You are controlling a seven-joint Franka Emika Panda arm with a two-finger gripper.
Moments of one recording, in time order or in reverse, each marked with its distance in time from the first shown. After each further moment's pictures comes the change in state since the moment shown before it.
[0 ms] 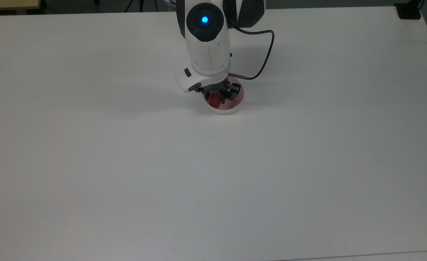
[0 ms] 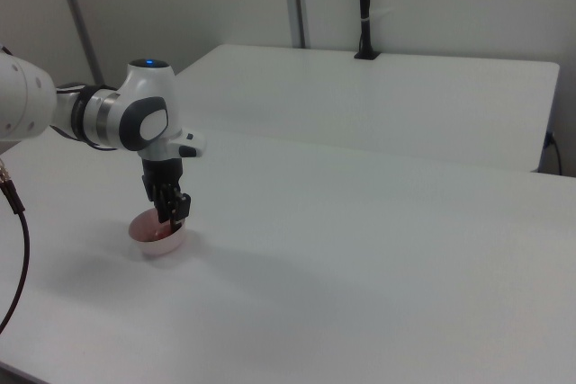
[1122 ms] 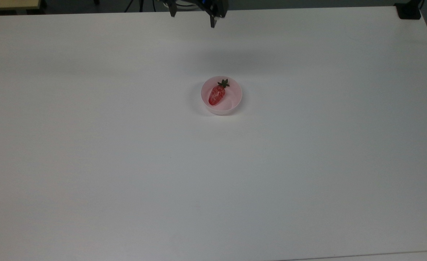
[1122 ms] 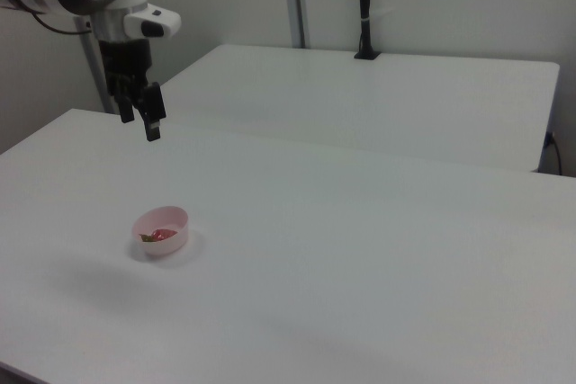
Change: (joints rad) arm -0.073 -0.311 -0.024 0.250 -0.016 -0.541 0.009
